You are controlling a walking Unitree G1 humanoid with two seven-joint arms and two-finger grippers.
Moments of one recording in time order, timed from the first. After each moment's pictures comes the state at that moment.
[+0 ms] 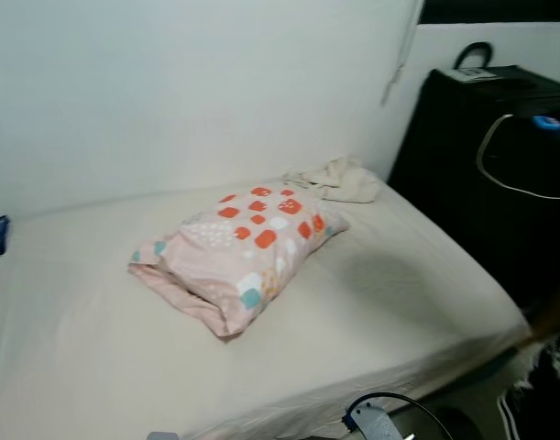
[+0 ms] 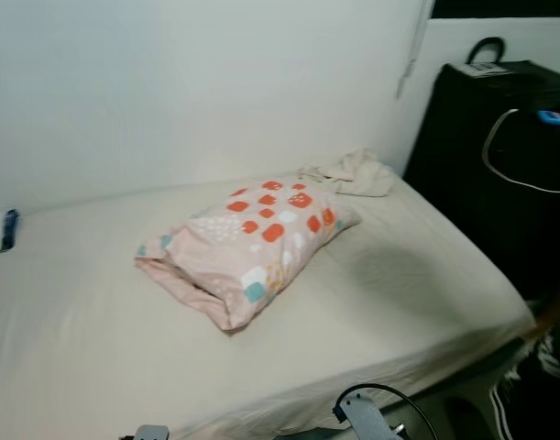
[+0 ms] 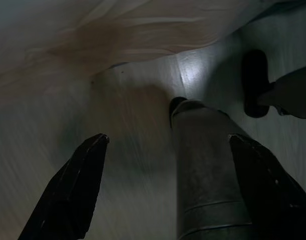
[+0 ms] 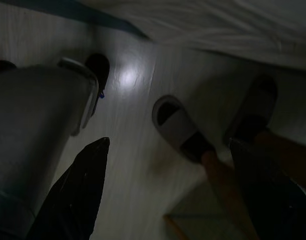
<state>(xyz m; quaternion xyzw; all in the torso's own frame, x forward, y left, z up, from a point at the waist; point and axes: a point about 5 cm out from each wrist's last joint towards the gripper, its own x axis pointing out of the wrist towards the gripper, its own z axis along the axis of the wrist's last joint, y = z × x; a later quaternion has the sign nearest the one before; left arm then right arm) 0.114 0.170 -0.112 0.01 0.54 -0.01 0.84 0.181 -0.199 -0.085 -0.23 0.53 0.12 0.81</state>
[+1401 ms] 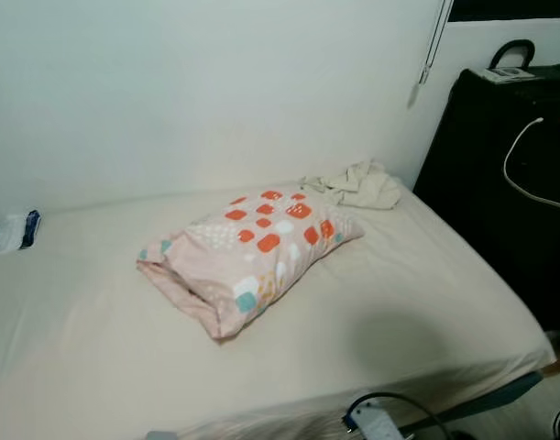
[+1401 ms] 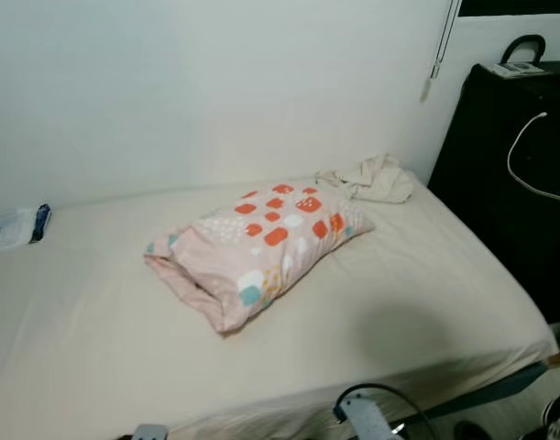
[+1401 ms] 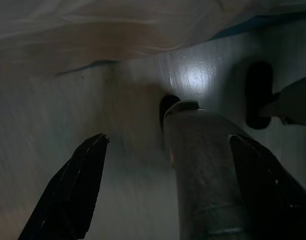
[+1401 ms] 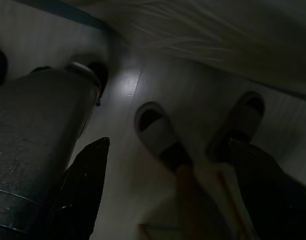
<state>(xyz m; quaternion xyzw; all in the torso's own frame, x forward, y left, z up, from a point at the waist) 0.114 0.178 -0.111 0.01 0.54 0.00 0.84 0.178 -0.191 -0.088 -0.22 0.53 0.13 0.80</state>
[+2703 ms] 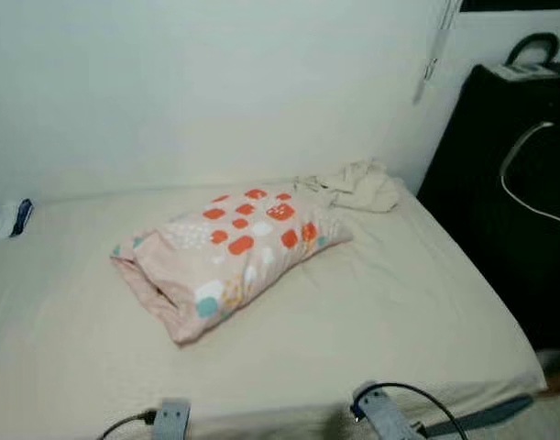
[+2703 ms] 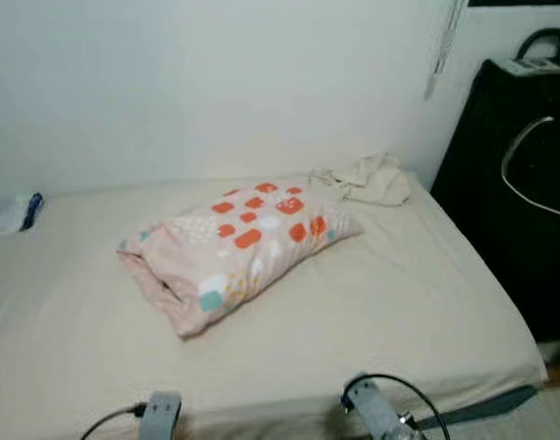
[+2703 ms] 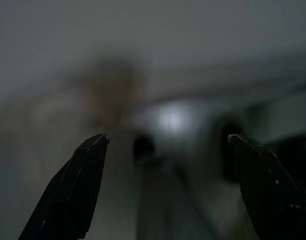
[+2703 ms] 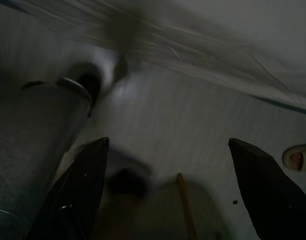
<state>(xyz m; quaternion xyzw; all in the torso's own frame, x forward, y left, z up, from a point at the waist) 0.166 0.162 -0.092 -0.02 0.45 -0.01 0.89 0.183 -0.203 -0.084 -0.23 0.53 0.12 0.81</state>
